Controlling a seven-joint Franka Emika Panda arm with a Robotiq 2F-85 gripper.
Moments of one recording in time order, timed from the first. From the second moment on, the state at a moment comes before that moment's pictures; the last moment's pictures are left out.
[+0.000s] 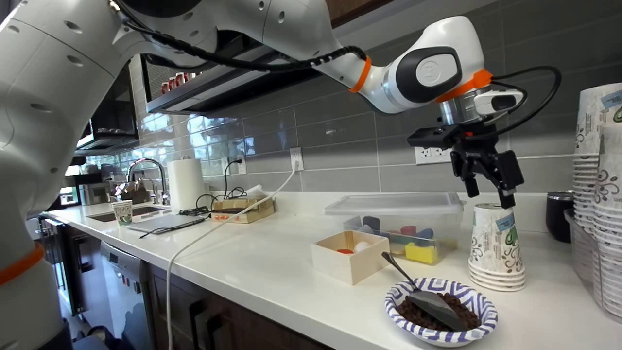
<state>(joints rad) -0.44 0.54 -0.29 -1.53 0.19 2.31 0.08</state>
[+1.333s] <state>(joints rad) -0.45 0.56 -0.31 -1.48 0.18 2.13 0.18</state>
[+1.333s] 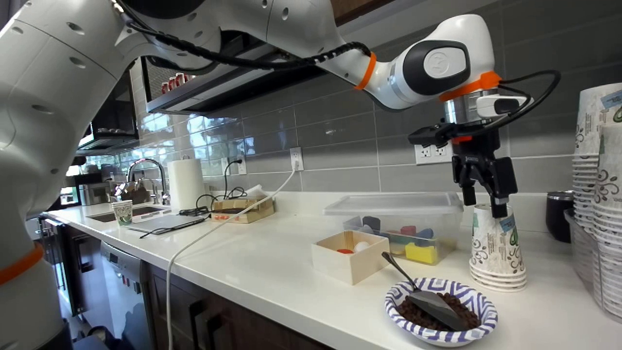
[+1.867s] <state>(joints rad) -0.45 0.59 -0.31 -1.48 0.18 2.20 0.18</state>
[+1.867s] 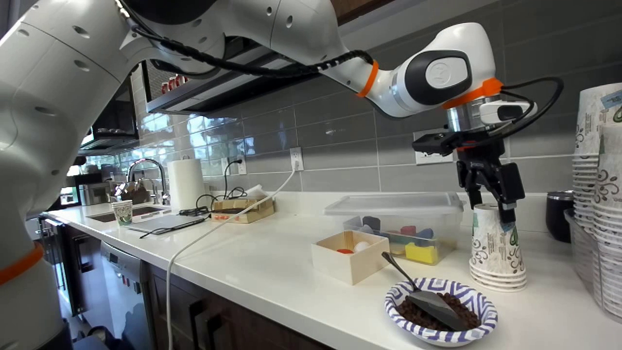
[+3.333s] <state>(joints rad) -0.41 0.39 -0.33 -1.60 0.08 2.20 0.18</state>
